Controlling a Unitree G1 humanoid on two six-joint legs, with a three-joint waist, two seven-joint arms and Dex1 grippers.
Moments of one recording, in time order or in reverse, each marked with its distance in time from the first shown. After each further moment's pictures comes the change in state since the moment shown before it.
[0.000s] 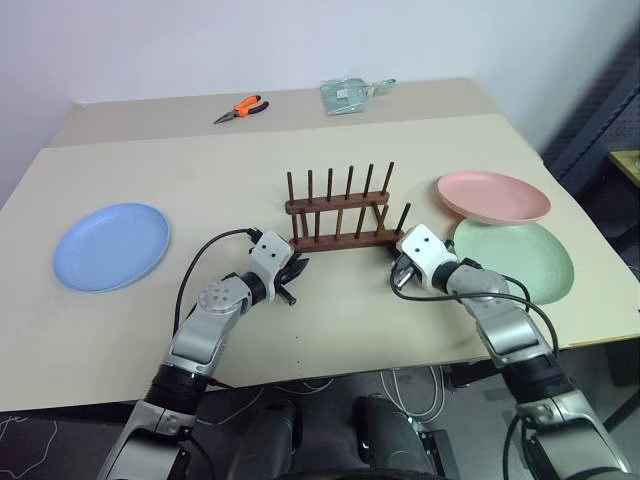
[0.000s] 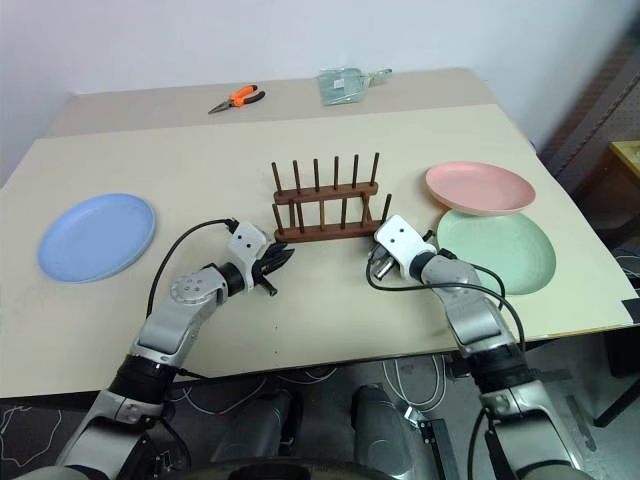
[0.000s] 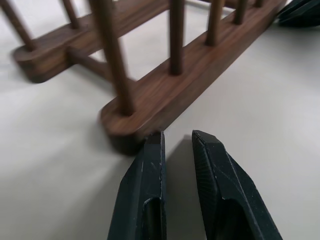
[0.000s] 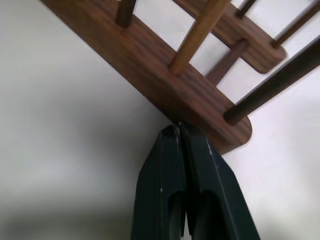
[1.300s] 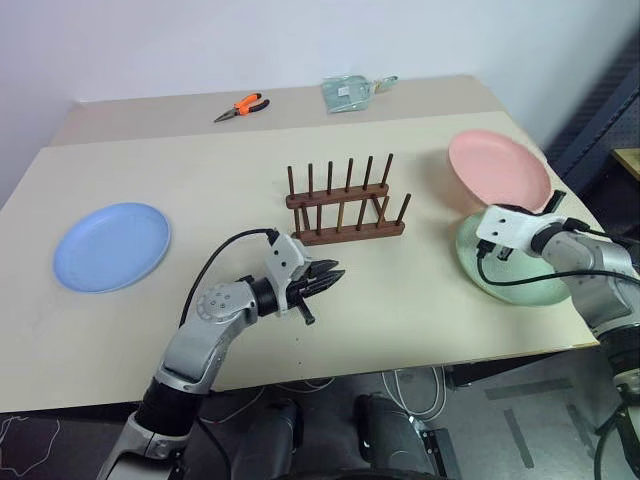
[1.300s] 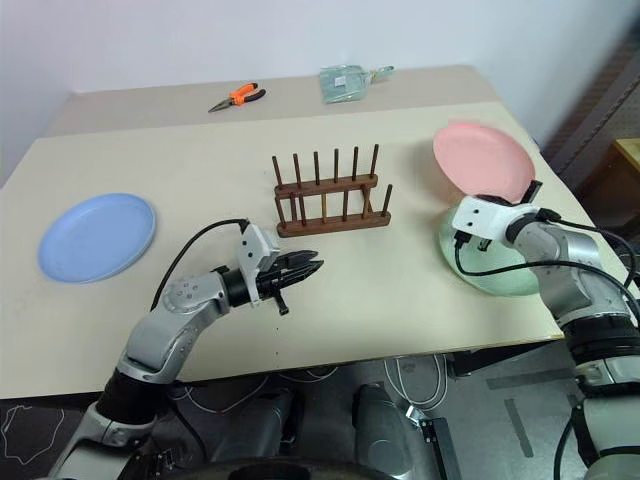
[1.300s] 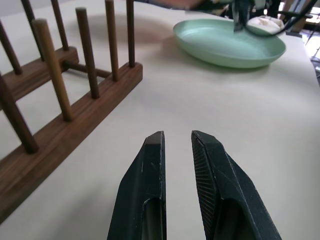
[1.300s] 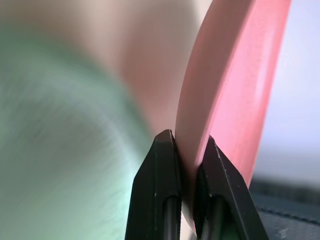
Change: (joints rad) left arm 0.090 0.032 -0.031 -0.331 -0.178 0.088 -0.213; right arm -0.084 -0.411 -0.097 0.110 -0.277 -0.280 -0.064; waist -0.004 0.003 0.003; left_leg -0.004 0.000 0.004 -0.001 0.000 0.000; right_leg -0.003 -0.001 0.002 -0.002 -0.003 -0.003
